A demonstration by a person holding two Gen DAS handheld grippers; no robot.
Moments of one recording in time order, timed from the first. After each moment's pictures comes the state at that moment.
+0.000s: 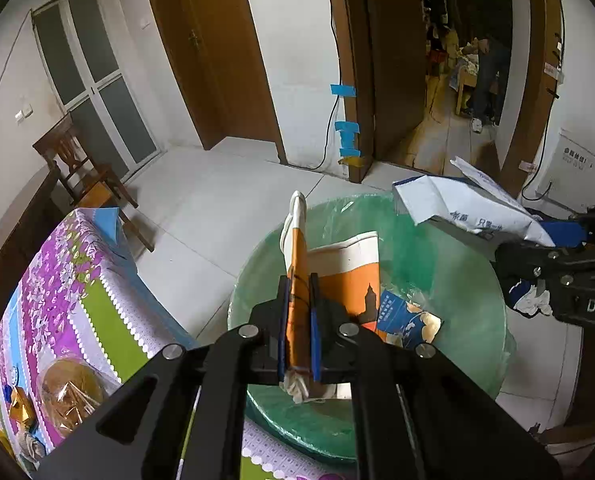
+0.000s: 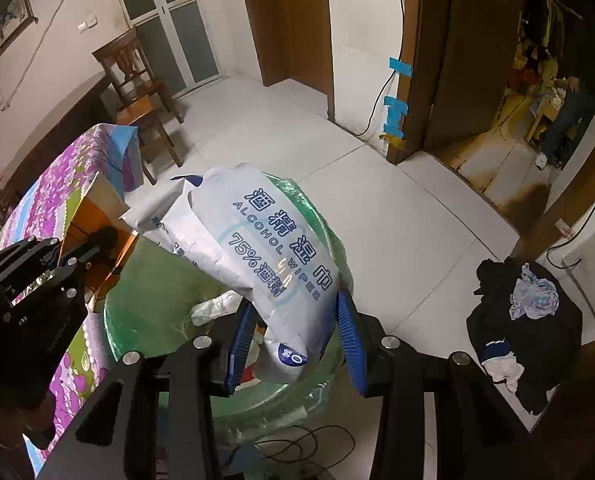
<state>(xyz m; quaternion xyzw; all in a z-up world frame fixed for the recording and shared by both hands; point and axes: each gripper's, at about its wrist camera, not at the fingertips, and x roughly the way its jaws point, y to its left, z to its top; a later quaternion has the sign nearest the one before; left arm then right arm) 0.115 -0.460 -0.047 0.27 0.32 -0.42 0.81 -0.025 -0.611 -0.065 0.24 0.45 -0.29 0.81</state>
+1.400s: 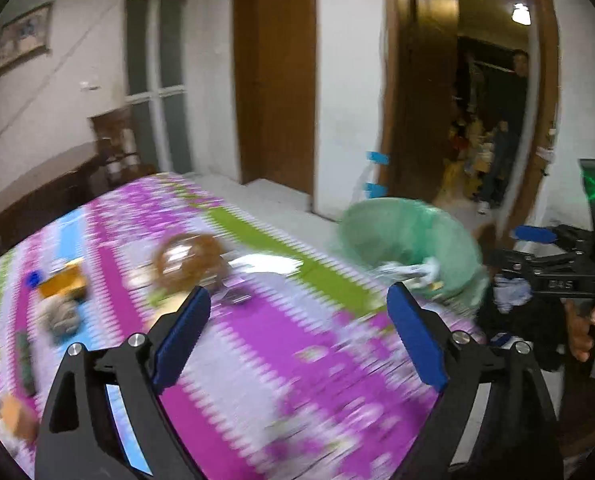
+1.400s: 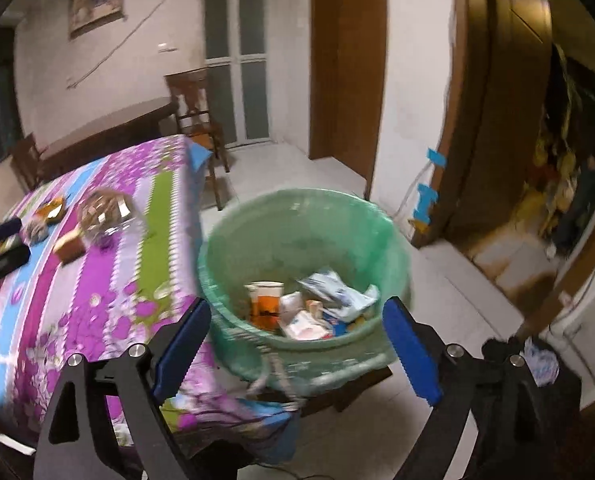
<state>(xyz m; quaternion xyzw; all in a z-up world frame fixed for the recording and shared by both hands) 0.084 -0.189 -0.024 0.13 0.25 -0.39 0.88 -0.084 -0.430 -0.050 0.10 0.33 -0.25 0.90</state>
